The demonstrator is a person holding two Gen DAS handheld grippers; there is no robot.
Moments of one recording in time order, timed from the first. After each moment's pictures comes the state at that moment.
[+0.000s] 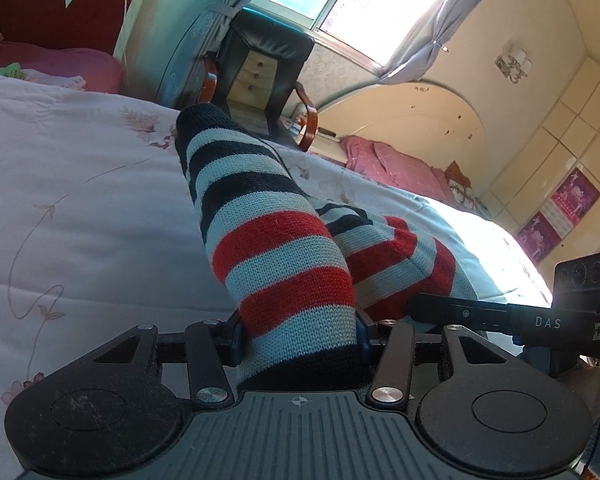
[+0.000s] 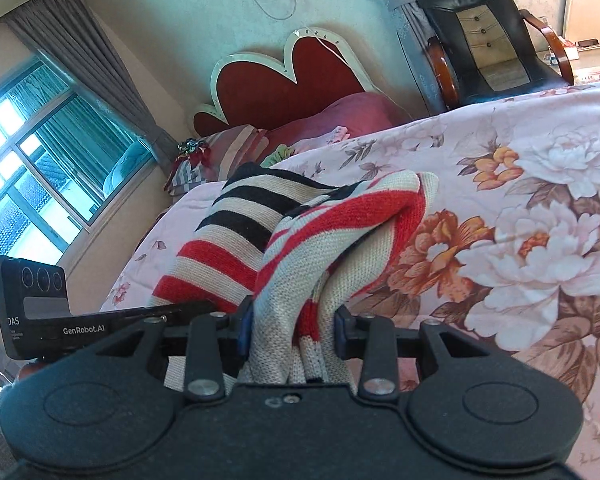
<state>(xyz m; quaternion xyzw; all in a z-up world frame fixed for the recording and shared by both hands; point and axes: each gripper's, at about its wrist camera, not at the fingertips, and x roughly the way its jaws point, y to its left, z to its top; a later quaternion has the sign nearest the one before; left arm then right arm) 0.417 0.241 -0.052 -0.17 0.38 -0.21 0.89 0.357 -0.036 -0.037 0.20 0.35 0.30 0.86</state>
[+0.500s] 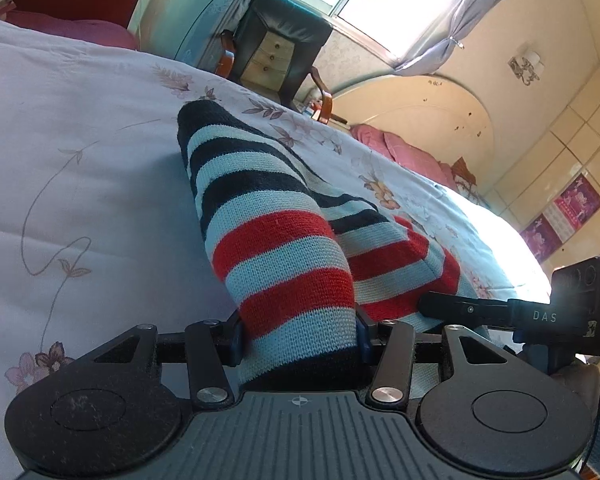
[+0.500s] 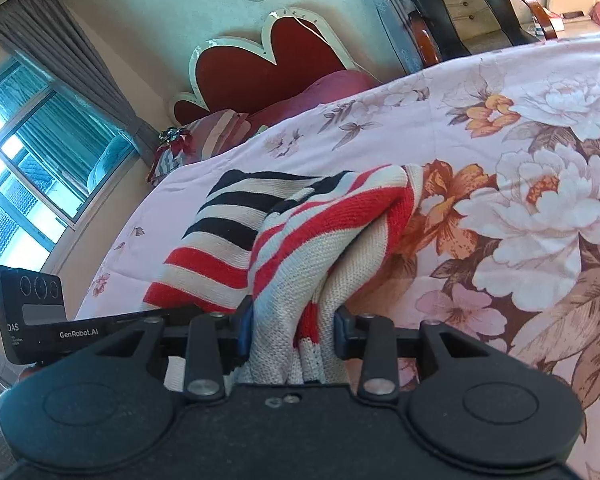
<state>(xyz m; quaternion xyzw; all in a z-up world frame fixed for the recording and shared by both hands) 0.424 0.254 -0.099 -0.19 0.40 -0.21 0.87 0.359 -0.026 -0.073 0.22 0.39 0.28 0.85</state>
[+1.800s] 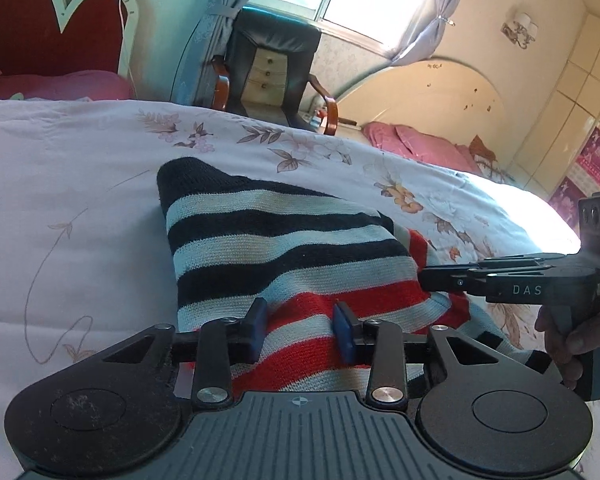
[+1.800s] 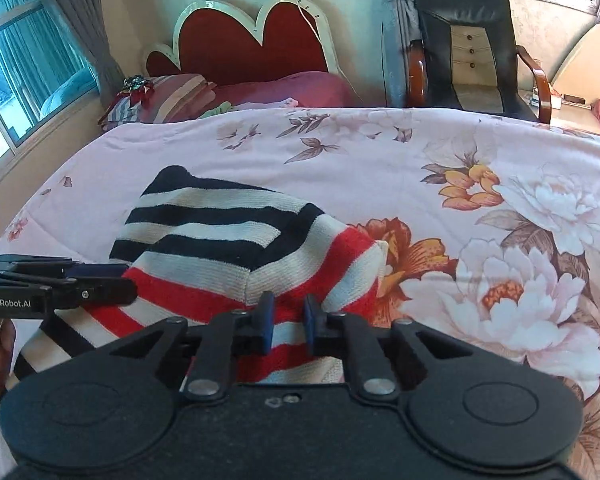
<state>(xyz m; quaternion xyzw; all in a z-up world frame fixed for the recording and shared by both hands) 0.443 0.231 -0.087 -0.09 0.37 -0.19 0.91 0.397 -0.004 -0.062 0.04 0.38 0.23 0.89</state>
